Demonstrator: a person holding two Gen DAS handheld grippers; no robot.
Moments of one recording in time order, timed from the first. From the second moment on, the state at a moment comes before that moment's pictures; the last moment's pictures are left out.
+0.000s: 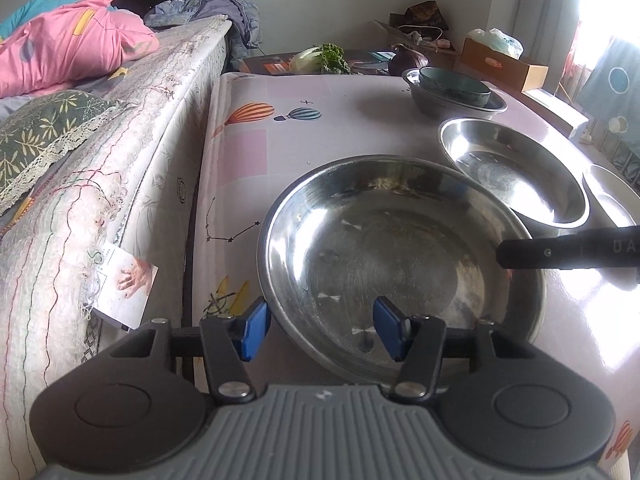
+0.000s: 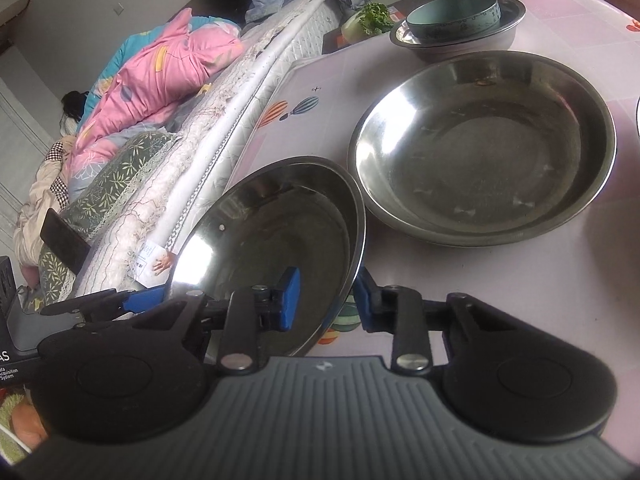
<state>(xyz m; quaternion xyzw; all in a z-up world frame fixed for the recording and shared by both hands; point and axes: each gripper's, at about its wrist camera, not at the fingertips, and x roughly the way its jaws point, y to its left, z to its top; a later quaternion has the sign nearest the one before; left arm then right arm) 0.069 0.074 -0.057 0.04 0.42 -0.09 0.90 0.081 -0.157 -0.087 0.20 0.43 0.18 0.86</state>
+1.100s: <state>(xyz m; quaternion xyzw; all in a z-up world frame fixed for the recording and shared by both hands) 0.039 0.075 -0.052 0.04 0.43 -0.12 0.90 0.026 -0.177 -0.082 0.19 0.44 0.15 0.87</state>
